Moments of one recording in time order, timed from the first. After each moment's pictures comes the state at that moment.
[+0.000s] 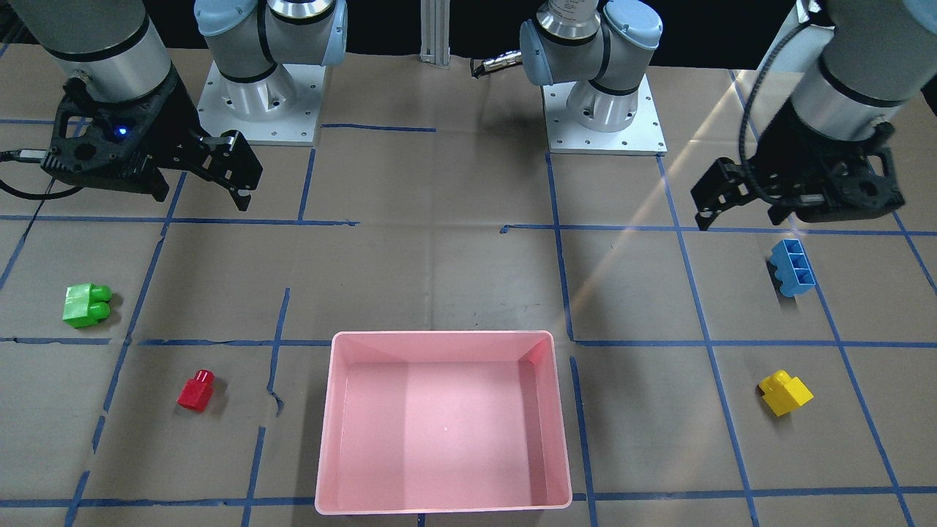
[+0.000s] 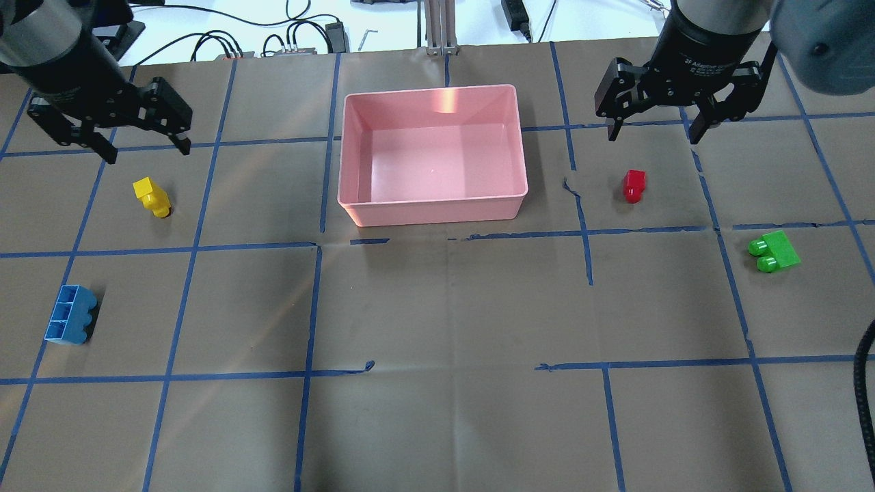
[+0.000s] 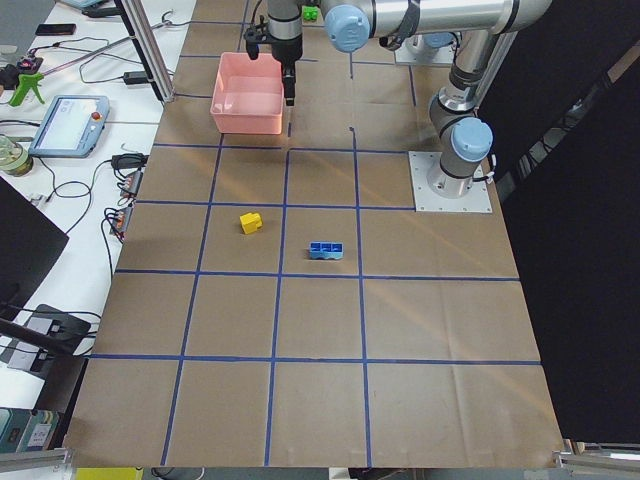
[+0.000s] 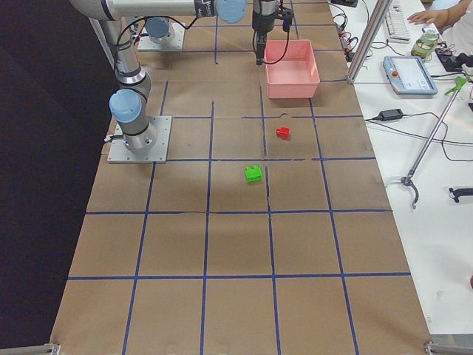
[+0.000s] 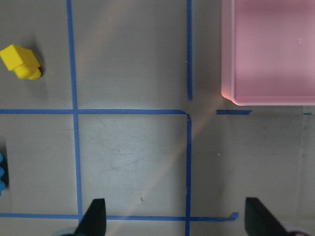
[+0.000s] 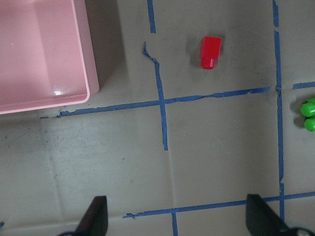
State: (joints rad) left arm -1.30 -1.64 -1.52 -1.57 1.59 0.18; right arm 1.56 -1.52 1.50 -1.55 -1.58 0.10
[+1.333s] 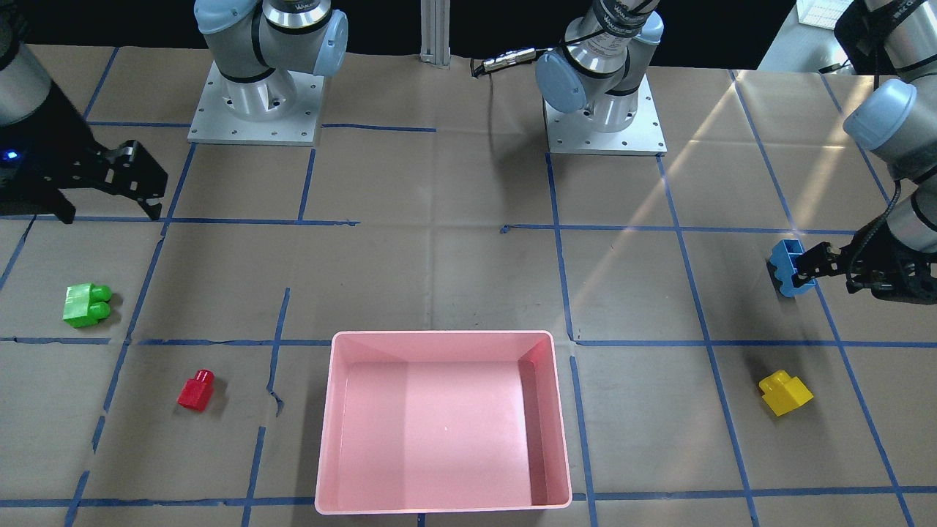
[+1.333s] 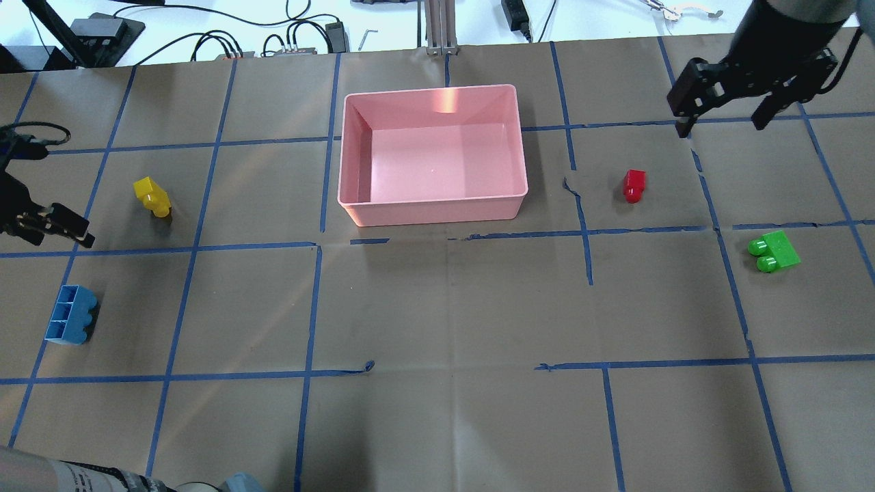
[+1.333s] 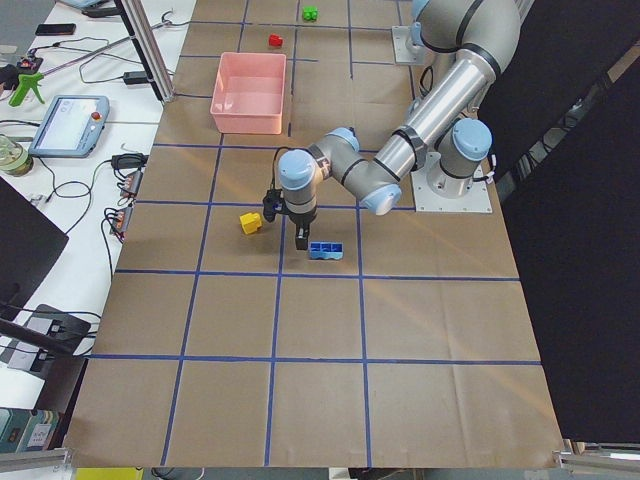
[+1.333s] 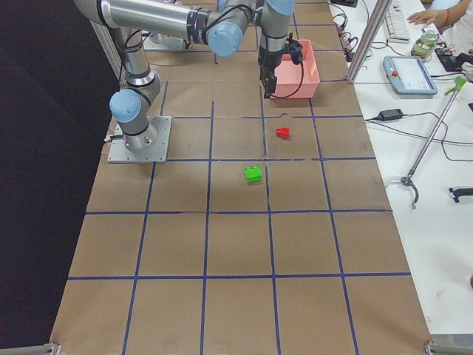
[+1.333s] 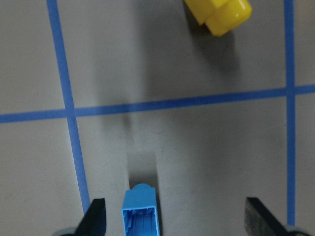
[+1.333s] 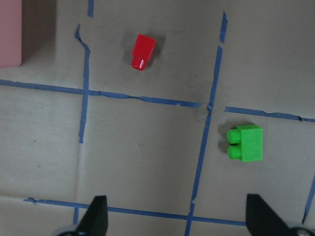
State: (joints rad) left arm -0.80 -1.85 -1.92 -1.03 1.59 0.84; right arm 1.22 -1.51 1.57 -1.59 -1.58 -0.48
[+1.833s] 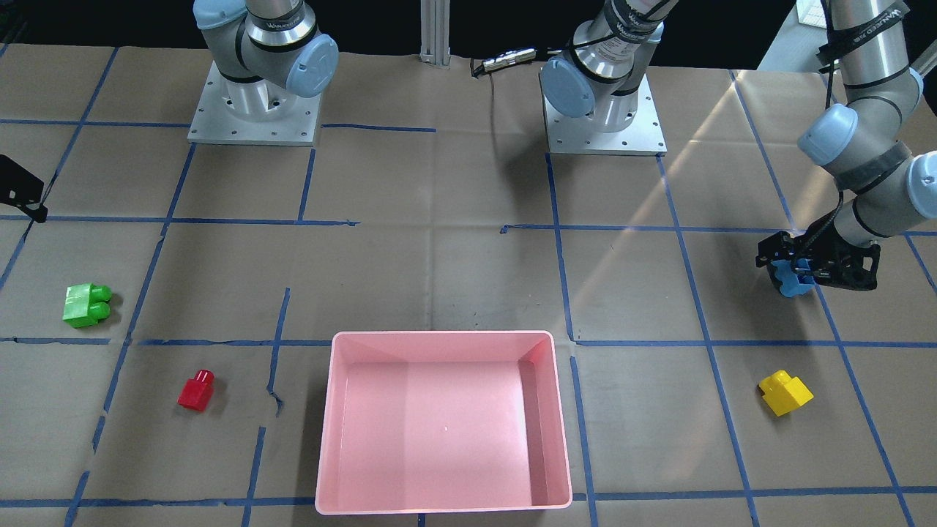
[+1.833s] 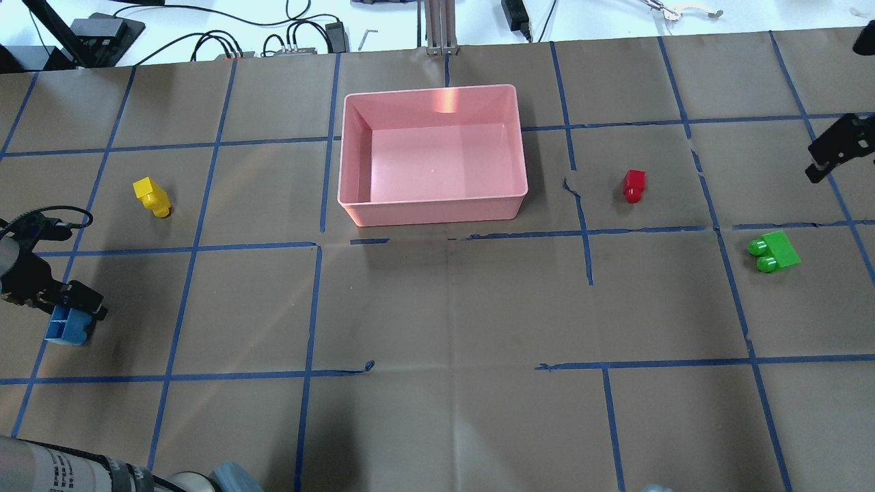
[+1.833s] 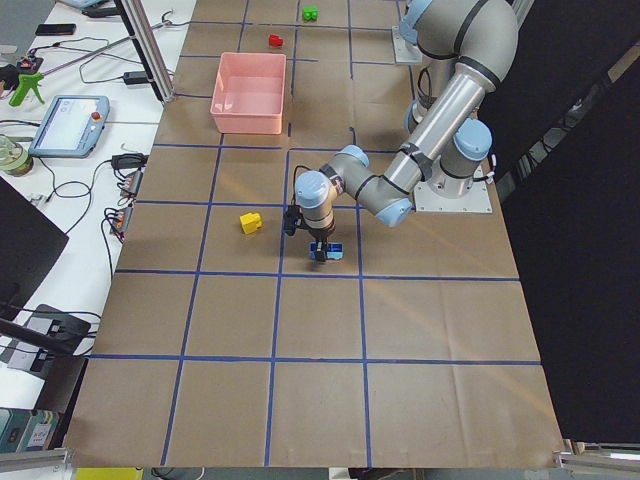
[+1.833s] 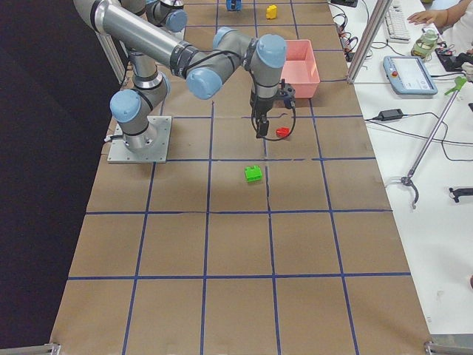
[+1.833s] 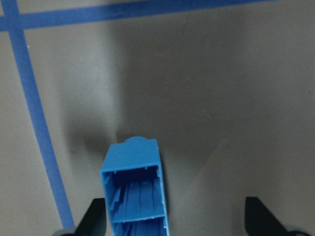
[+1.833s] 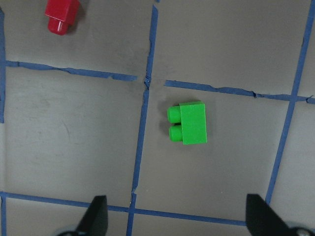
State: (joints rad) left arm -0.78 -1.89 -2.01 -0.94 1.68 0.92; right arm 0.99 -1.51 1.71 -1.72 -1.59 -0.71
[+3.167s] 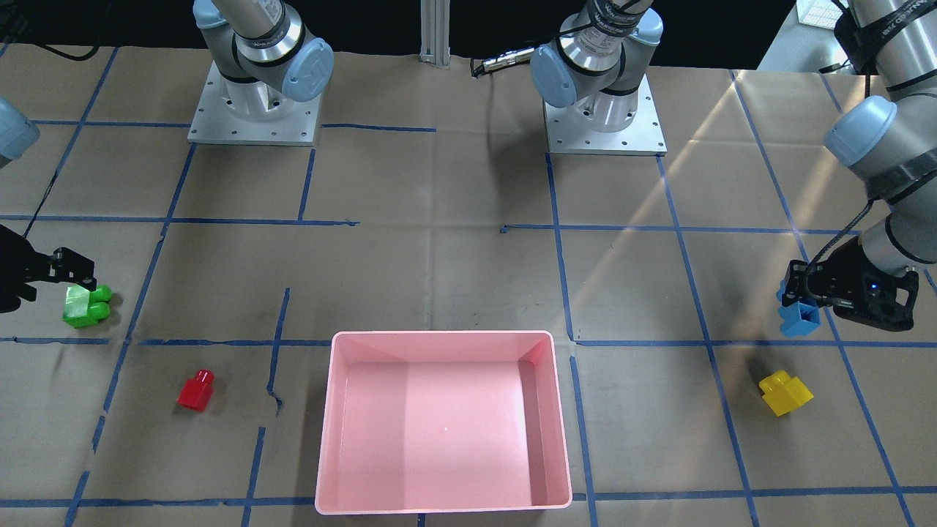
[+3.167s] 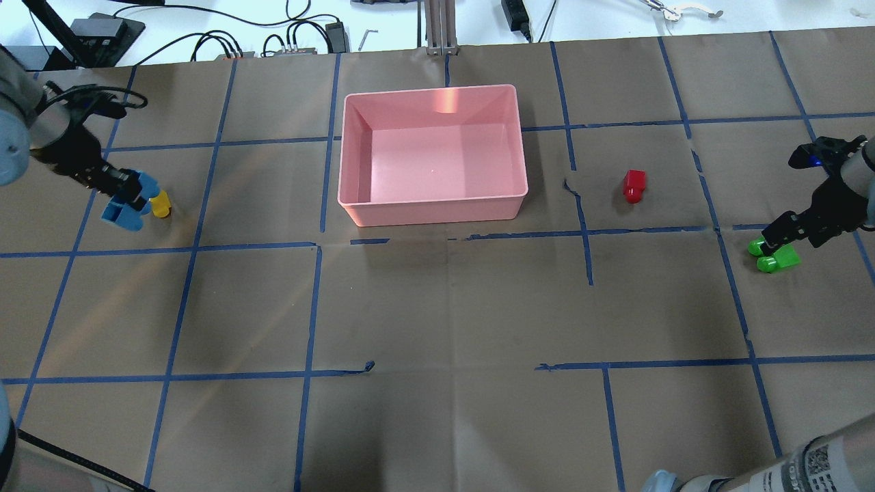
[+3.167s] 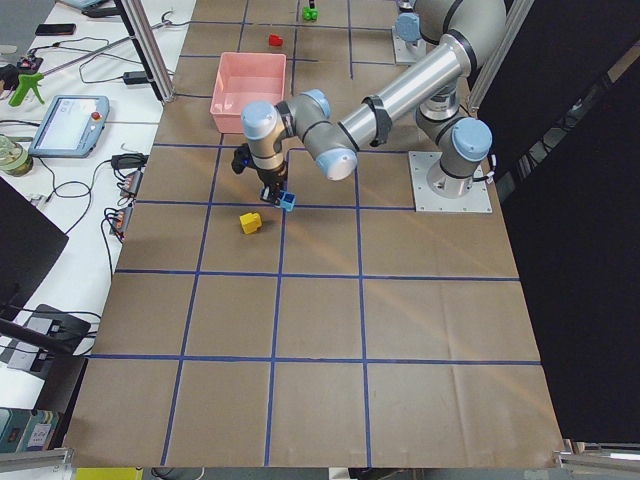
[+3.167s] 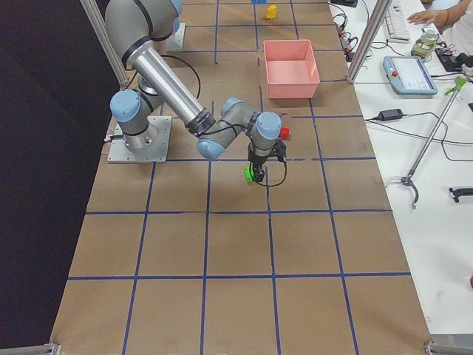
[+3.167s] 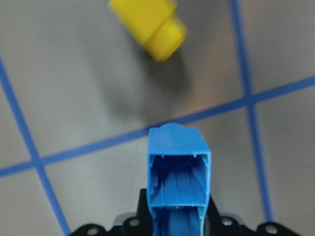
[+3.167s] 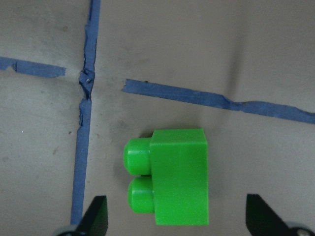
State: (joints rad) left arm -1.17 -1.89 -1.63 -1.24 1.57 0.78; right arm 0.95 -1.23 1.92 -2.14 -1.58 -0.79
